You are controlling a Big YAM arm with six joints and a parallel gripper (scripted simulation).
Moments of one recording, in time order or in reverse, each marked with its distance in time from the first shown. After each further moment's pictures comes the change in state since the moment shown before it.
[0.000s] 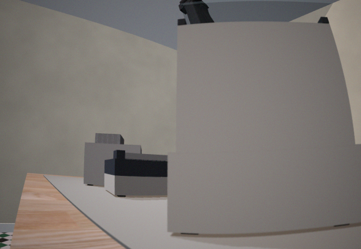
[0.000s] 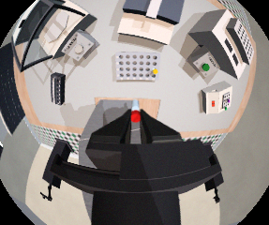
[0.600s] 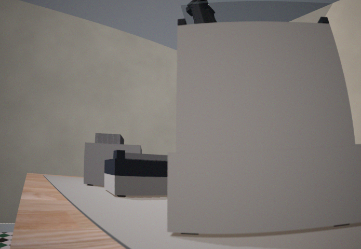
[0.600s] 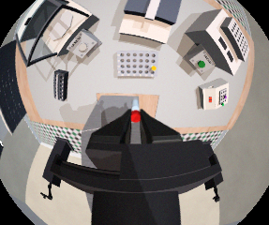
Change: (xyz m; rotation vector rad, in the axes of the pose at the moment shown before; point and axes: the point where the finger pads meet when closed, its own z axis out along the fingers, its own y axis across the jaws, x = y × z) arm 0.004 0.000 -0.026 0.000 0.006 -0.002
